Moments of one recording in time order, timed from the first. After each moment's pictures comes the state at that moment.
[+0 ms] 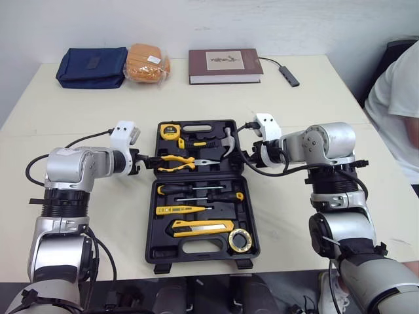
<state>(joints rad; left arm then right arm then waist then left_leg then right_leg) -0.79 0.61 0.06 0.21 -0.36 1.24 -0.44 -1.04 -0.30 -0.05 0.28 0.35 1.49 0.34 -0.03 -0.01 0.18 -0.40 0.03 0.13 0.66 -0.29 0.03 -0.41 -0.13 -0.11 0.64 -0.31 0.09</state>
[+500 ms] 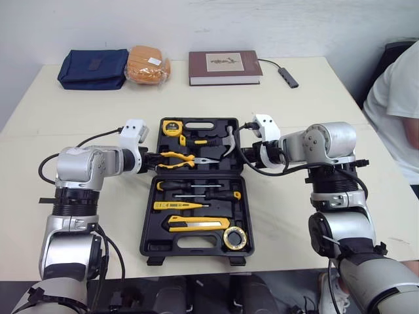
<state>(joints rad) -0.80 0.55 0.07 0.19 -0.37 1.26 -0.41 -1.04 -0.29 -0.07 0.30 0.37 1.51 0.33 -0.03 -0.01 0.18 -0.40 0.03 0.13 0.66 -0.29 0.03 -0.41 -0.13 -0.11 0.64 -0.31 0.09</state>
